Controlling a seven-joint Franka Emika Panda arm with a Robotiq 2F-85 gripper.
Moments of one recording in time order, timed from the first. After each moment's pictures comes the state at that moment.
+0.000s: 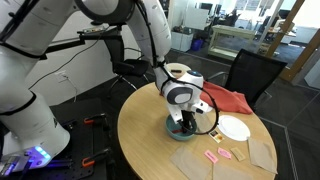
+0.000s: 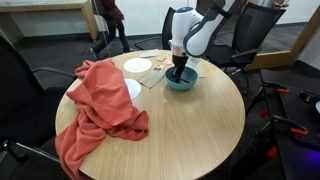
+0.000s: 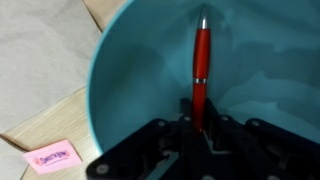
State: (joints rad) arm -0.04 0.75 -0.09 -1.96 -0.06 2.75 0.07
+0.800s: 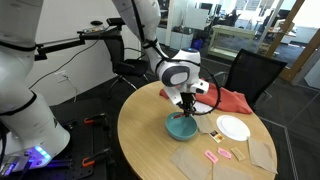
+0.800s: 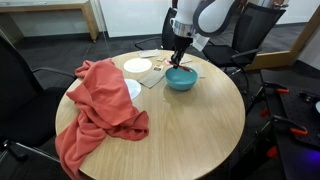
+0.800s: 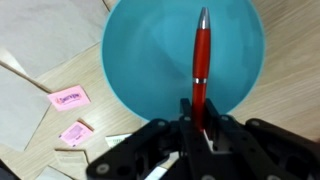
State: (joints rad) arm -0.02 0.50 -0.08 -2.13 -0.08 2.80 0.06
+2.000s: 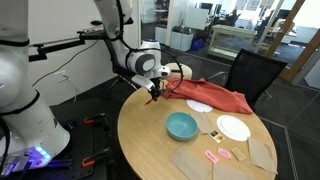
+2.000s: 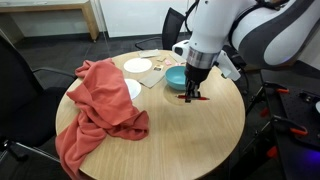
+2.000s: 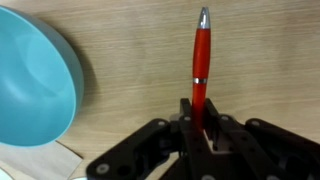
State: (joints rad) arm 0.20 0.37 0.02 -2.40 -0.26 2.88 0.04
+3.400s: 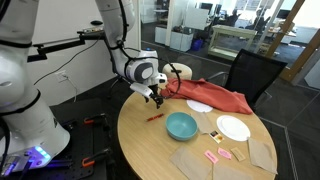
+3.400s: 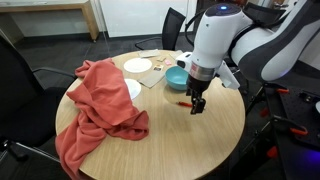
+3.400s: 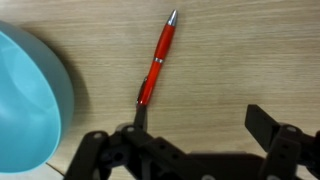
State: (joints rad) arm 0.29 0.46 -0.08 -2.40 -0.30 2.95 0.04
